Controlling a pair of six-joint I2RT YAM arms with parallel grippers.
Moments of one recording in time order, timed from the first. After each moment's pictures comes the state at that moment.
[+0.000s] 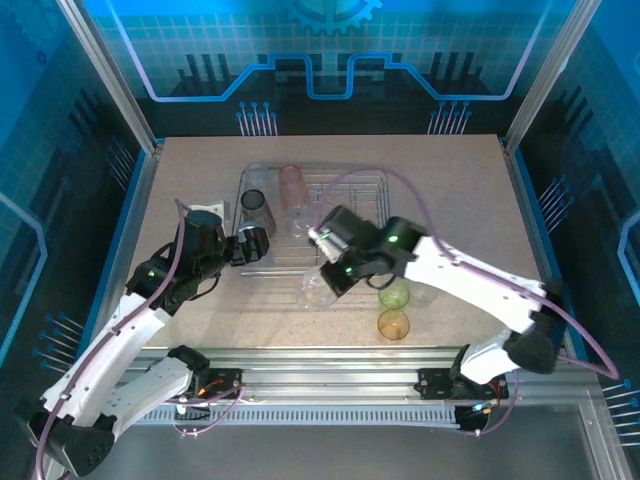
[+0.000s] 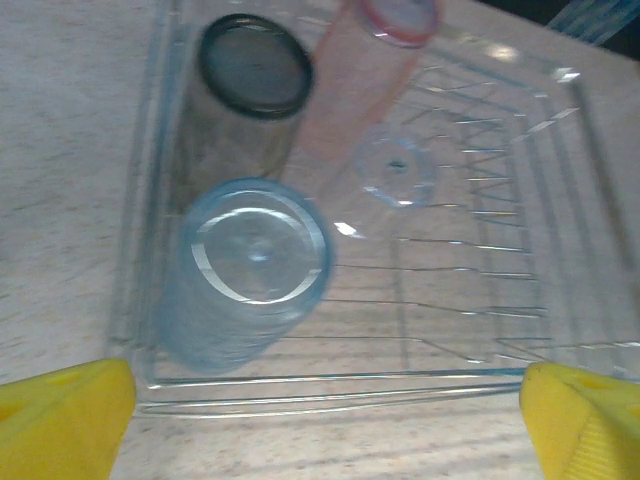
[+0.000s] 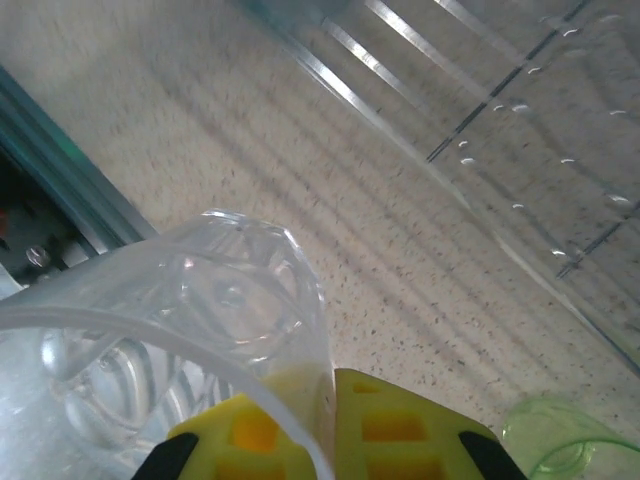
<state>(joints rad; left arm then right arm) -0.41 0.86 0.91 -0.70 -0.04 -0.58 0.93 1.41 1.40 -1.04 -0.07 0.29</state>
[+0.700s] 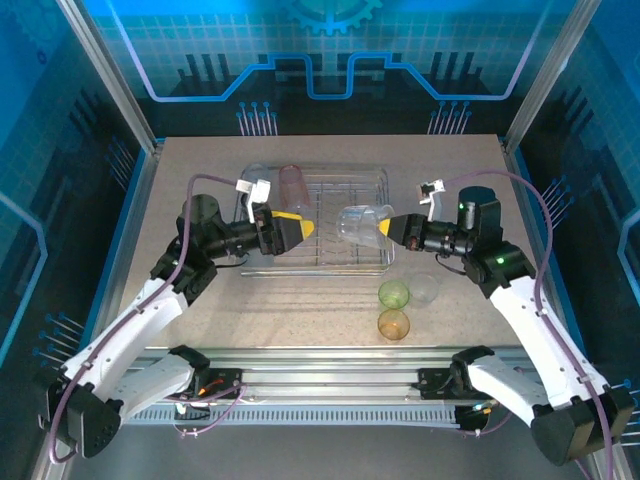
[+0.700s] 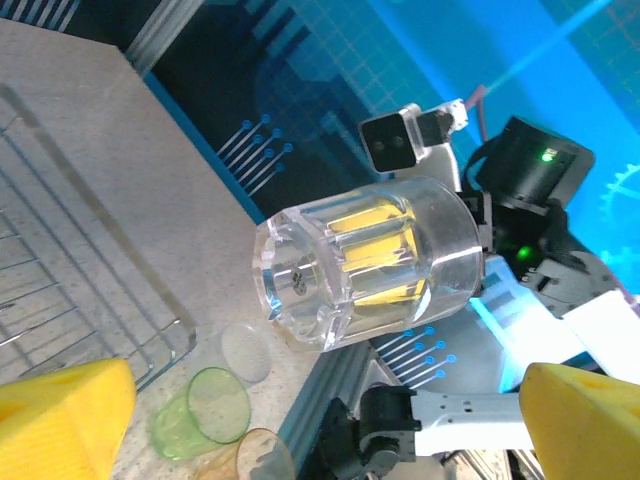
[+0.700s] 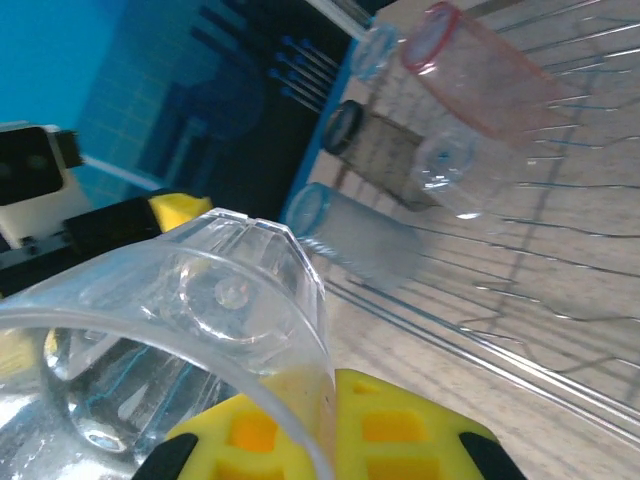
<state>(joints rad) -0.41 1.00 0.83 0.08 0.77 -0.75 0.27 0.95 0.94 -0.40 -0.76 0.67</state>
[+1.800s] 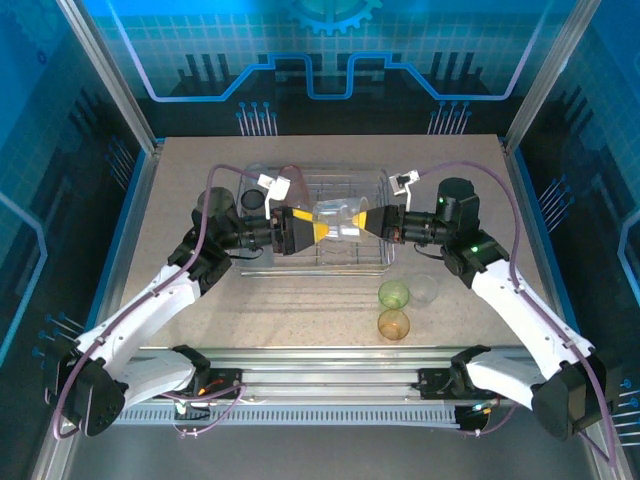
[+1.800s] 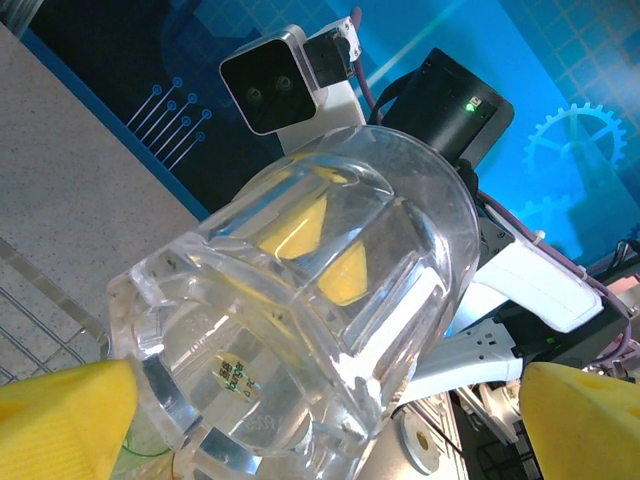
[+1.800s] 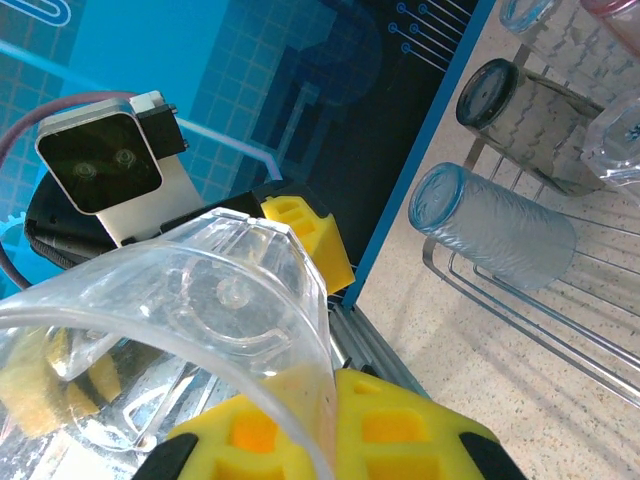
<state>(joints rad) -0.48 1.11 0.88 0.21 0.88 -0.80 0.38 1.09 0.92 -0.08 -0.89 0.89</state>
